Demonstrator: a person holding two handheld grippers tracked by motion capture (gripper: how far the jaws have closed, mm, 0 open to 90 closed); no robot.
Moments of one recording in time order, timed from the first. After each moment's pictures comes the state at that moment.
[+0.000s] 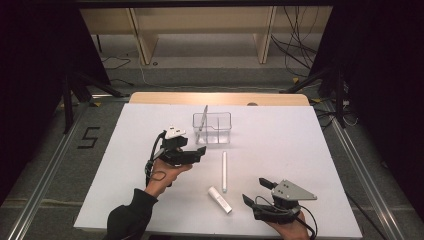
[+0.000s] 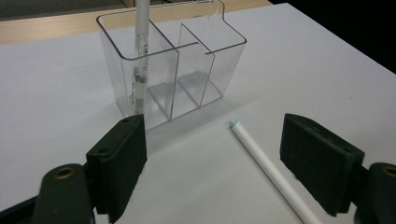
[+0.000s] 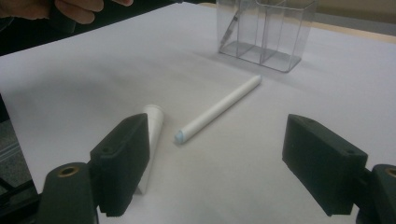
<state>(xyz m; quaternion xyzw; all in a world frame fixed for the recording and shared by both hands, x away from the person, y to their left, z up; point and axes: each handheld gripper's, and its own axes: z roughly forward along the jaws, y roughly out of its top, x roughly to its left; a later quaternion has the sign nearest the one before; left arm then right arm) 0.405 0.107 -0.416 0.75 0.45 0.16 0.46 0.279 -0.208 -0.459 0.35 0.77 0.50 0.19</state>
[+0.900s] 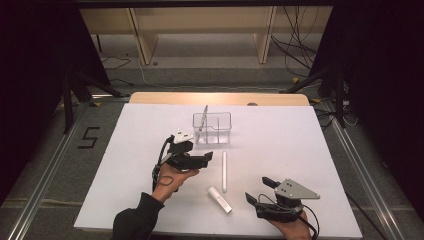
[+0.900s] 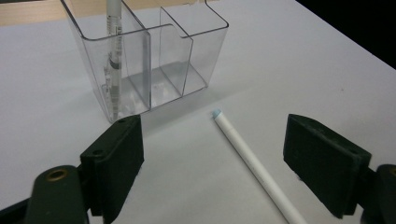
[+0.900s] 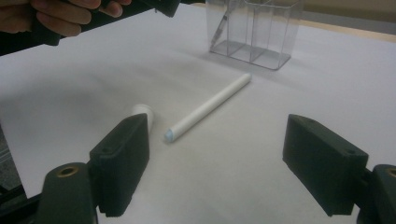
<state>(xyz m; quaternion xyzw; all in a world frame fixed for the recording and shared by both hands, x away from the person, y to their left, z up) 0.395 0.088 -0.422 0.75 0.46 0.15 0.45 0.282 -0.215 -0.460 0.36 0.76 0.50 0.20</state>
